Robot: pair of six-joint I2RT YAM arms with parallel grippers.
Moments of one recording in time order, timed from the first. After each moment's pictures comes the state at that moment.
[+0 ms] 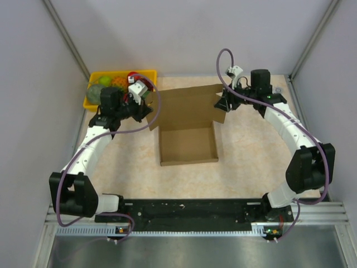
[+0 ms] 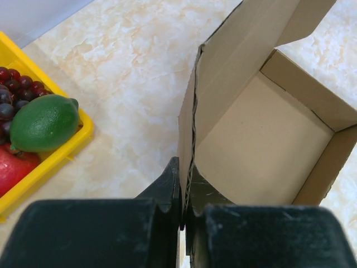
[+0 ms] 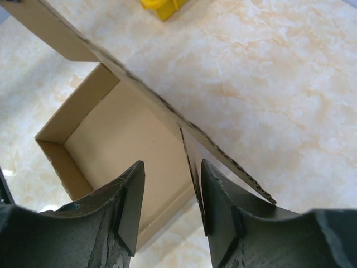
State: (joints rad) left arm -0.11 1.33 1.08 -0.20 0.67 0.24; right arm 0.22 1.56 1.36 -0.36 -0.73 -0.16
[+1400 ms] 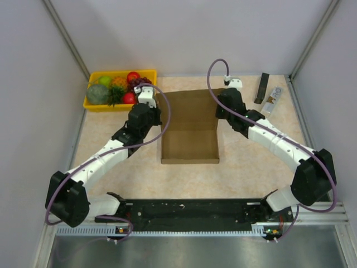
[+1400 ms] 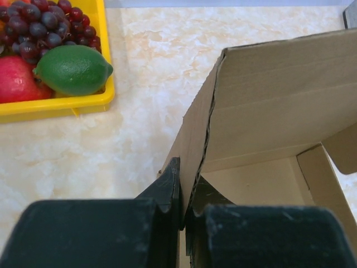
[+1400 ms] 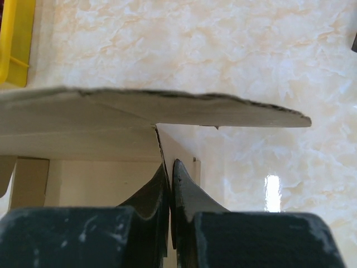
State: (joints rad) left arm -0.51 1.26 0.89 0.09 -0.21 -0.25; right arm 0.56 1.46 1.19 -0.29 0.36 0.41
